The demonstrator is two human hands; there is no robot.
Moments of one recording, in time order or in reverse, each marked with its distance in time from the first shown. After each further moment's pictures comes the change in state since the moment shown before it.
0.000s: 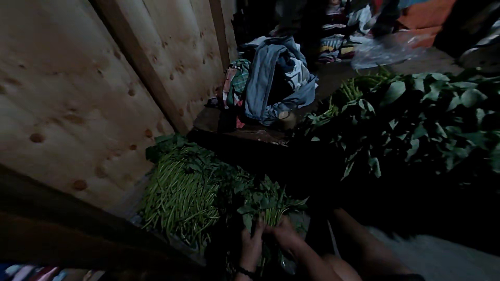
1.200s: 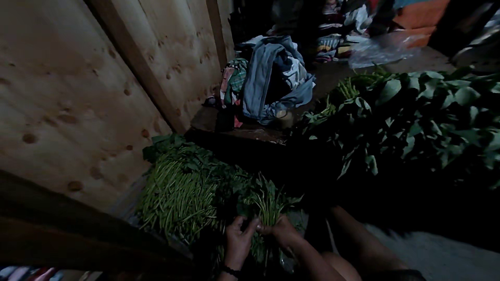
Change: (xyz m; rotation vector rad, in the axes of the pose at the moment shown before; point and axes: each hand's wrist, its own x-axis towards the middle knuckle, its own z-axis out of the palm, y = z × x) left_hand 0.009 0.009 -0.023 -0.032 -0.007 0.325; right_hand 0.003 0.002 -0.006 0.010 -0.102 0.011
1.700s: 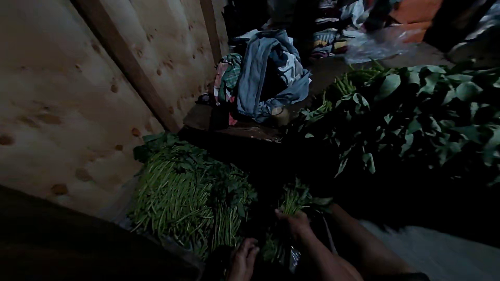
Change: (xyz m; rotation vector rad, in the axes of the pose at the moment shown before) left_hand -0.037 -0.028 -0.016 0.603 -0.488 -0.129; right_hand 0.011 -0.001 -0.035 -0.060 0.521 0.104
